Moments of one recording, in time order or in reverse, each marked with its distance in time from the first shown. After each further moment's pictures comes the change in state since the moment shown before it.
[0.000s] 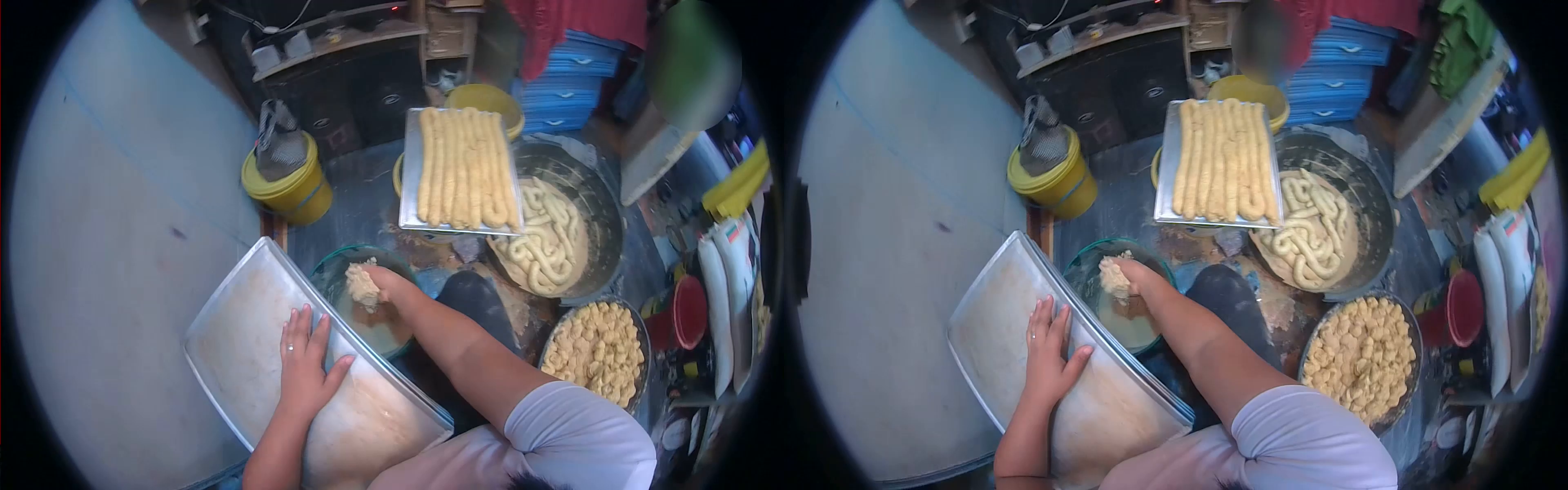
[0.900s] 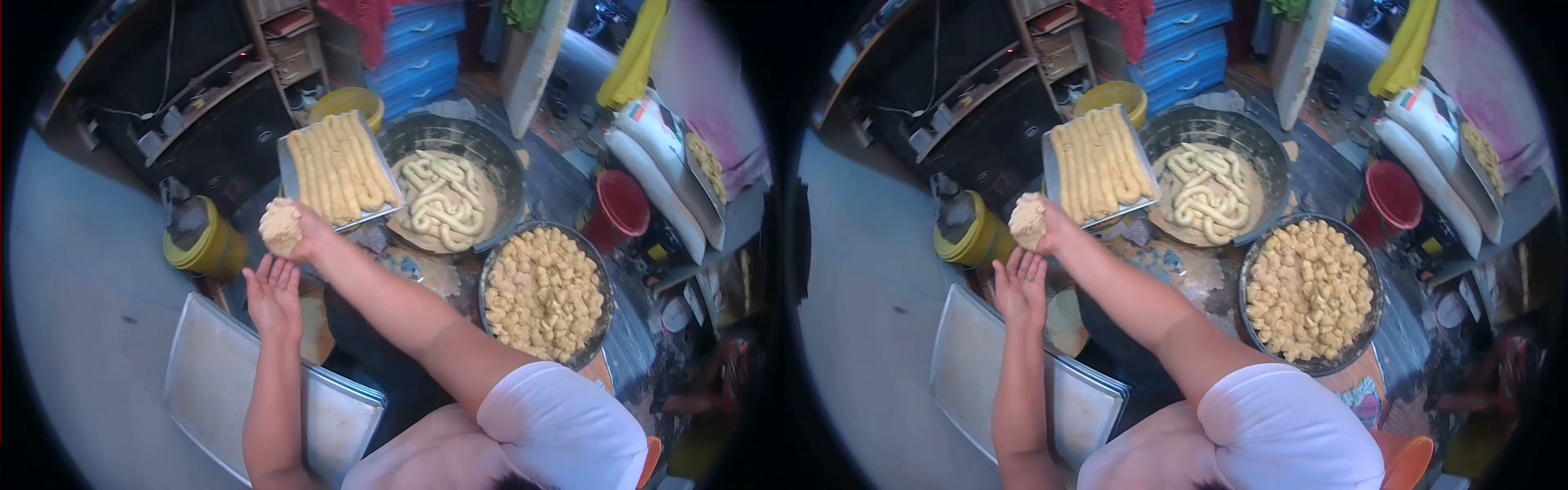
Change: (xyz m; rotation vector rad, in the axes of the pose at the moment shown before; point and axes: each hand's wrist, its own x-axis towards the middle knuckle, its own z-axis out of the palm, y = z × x) left_hand 0.121 0.089 0.064 -1.957 0.113 -0.417; right_hand -0.155 -0.106 0.151 0.301 -0.343 -0.546
